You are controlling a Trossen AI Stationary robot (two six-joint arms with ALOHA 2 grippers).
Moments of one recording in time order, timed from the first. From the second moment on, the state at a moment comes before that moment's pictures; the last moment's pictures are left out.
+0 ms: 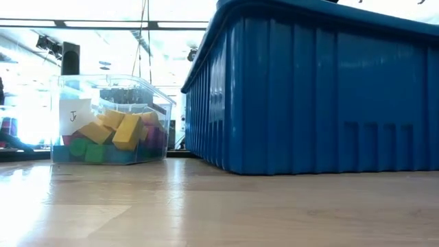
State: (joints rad) left arm -0.15 1.39 1.17 -0.08 -0.32 0.39; right arm -0.23 1.40 1.25 -0.48 -0.68 0.06
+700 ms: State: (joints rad) left arm -0.20 1.53 1.17 0.14 -0.35 0.62; right arm -0.18 1.40 1.25 -0.41 -0.75 0.13
